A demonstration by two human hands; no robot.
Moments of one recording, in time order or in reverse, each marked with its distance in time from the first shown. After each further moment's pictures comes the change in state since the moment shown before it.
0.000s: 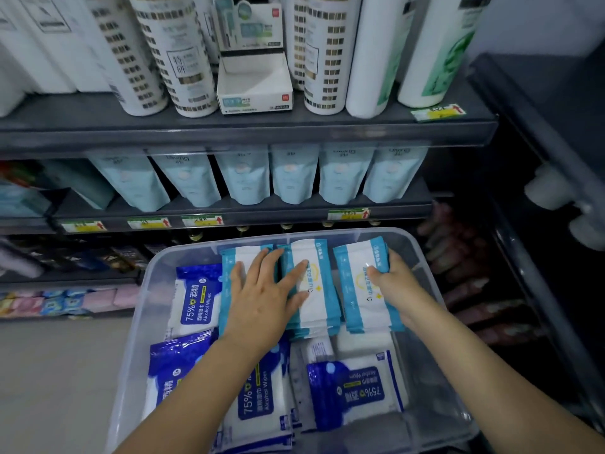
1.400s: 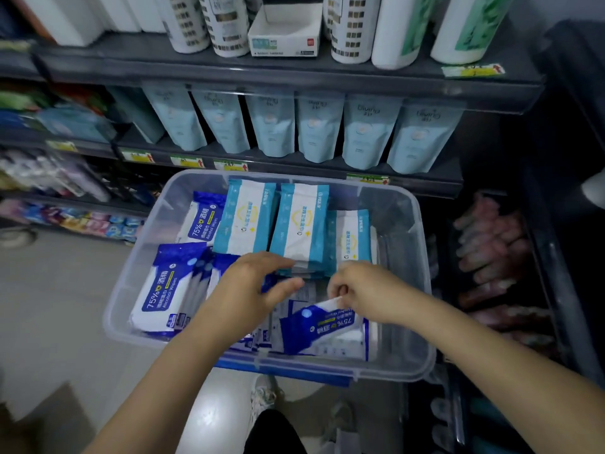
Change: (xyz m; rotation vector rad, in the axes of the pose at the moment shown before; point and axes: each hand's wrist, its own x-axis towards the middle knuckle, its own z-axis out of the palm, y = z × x) left_hand -0.091 0.073 -0.030 -0.537 0.094 -0.225; right_hand -0.062 0.018 -0.025 -1.077 -0.660 -0.613
